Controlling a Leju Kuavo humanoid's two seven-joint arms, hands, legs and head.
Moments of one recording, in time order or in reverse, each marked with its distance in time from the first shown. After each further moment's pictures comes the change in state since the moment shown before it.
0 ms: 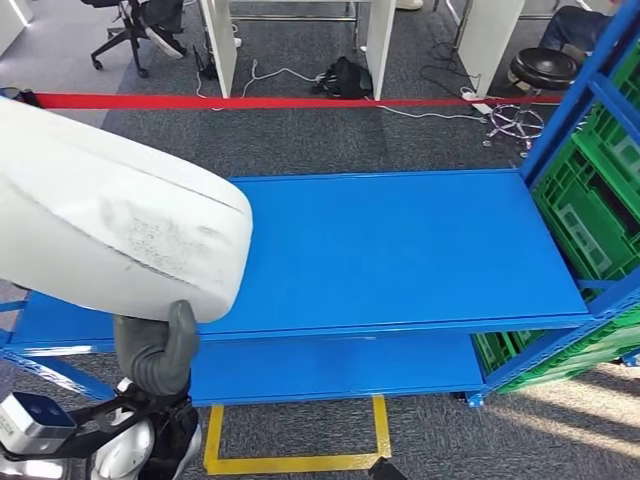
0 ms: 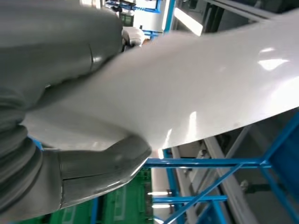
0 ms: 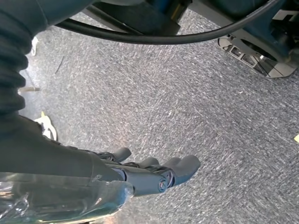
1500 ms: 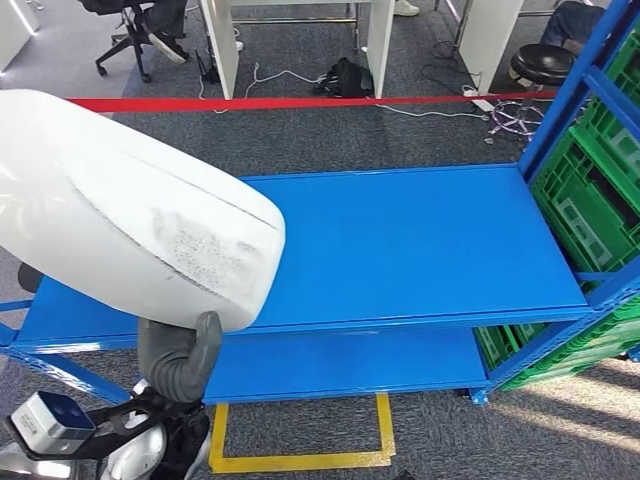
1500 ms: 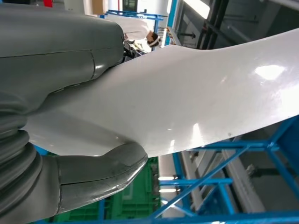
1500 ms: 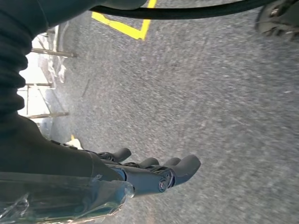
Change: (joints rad) left arm 0.007 0.004 -0.035 0.022 -0.001 -0.008 0.000; right arm 0.023 -0.009 -0.060 0.000 -0.033 -0.018 0.087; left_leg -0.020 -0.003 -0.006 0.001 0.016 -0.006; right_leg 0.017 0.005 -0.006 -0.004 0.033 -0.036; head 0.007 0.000
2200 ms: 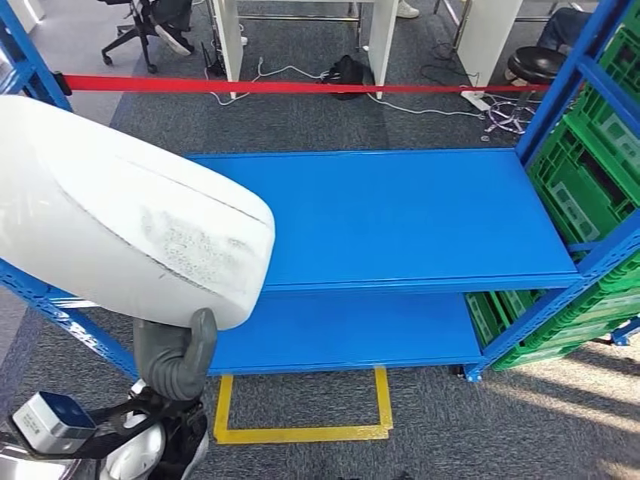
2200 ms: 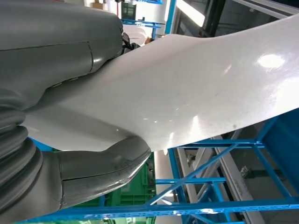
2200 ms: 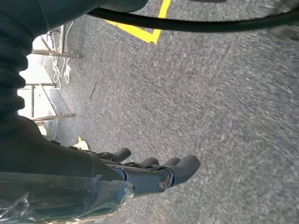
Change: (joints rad) left arm -0.005 0.012 -0.002 0.005 -0.013 0.023 0.000; right arm -0.001 -0.001 0.000 0.000 0.013 0.000 -0.004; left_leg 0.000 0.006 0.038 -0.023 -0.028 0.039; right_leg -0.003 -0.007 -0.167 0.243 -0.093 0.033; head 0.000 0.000
